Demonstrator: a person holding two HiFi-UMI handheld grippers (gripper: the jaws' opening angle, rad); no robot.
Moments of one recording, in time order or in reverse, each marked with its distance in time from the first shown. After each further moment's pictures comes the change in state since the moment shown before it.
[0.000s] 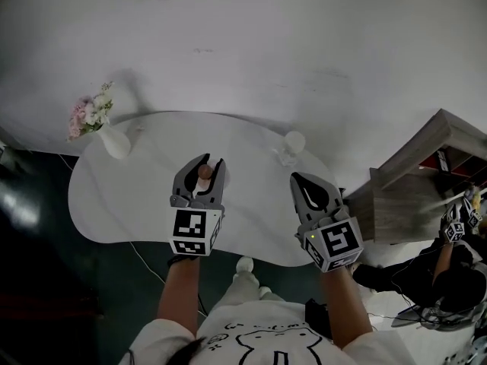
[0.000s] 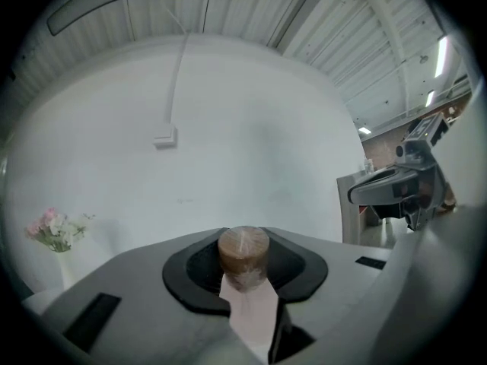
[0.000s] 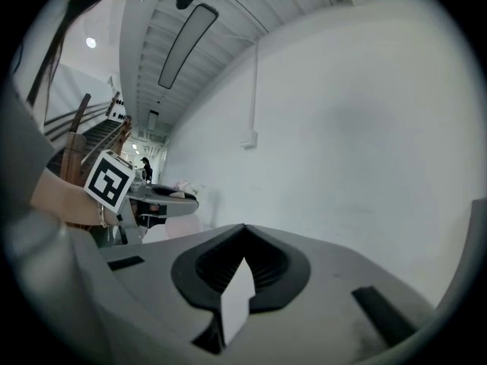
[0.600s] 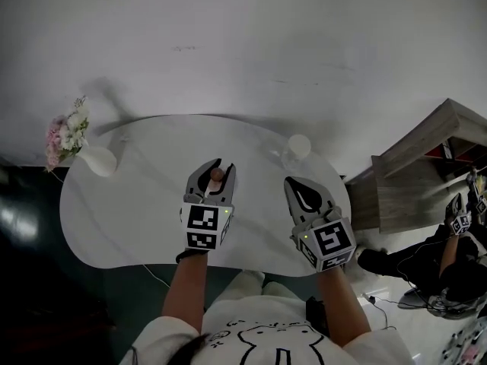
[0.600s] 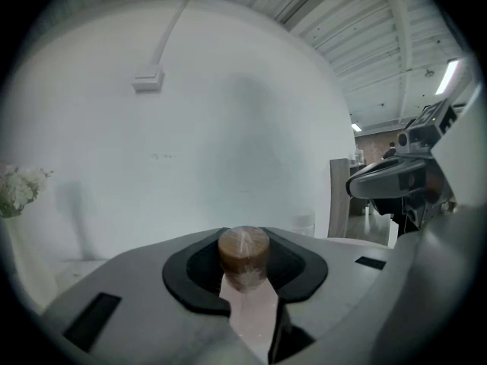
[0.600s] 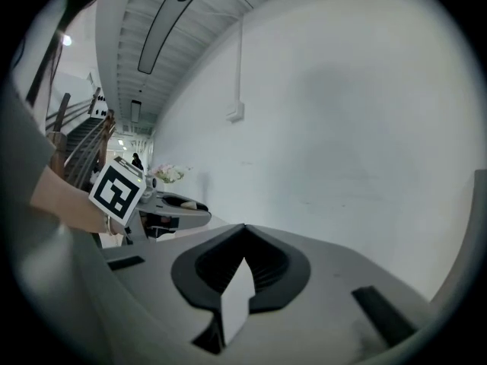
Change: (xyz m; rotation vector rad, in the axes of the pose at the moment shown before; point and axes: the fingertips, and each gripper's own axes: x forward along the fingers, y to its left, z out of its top) left arm 0.099 0.004 -0.089 -0.047 0.163 -0.156; right arm 0.077 -0.020 -0.060 0.086 0.118 -0.058
